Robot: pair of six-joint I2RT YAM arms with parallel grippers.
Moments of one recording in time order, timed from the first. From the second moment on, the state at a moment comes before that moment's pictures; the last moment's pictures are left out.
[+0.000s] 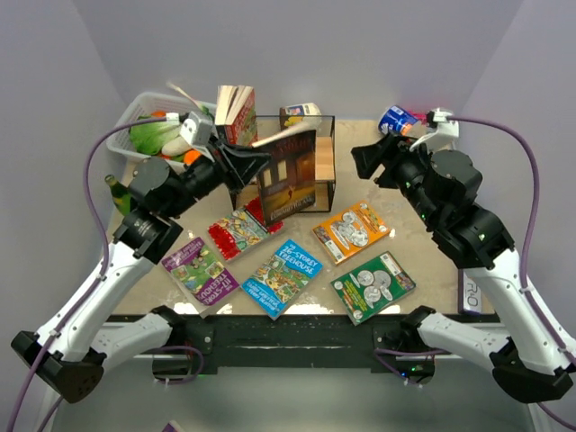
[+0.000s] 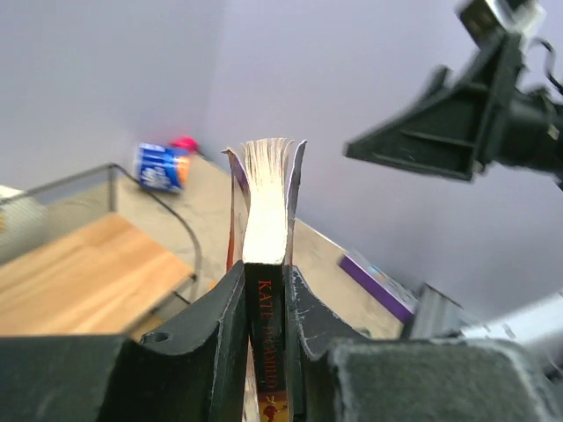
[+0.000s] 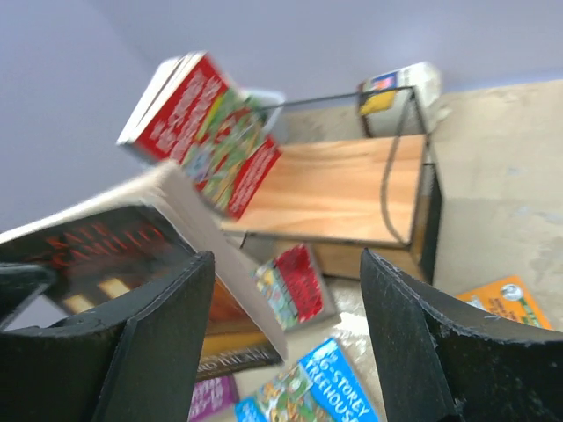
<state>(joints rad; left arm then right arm) -0.55 0.99 1.11 0.07 0.41 -0.40 0.61 0.99 1.42 -0.54 0.23 0.52</state>
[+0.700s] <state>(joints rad) -0.95 1.39 0.99 0.89 -0.65 0.41 0.61 1.00 1.25 -0.34 0.56 0.57</state>
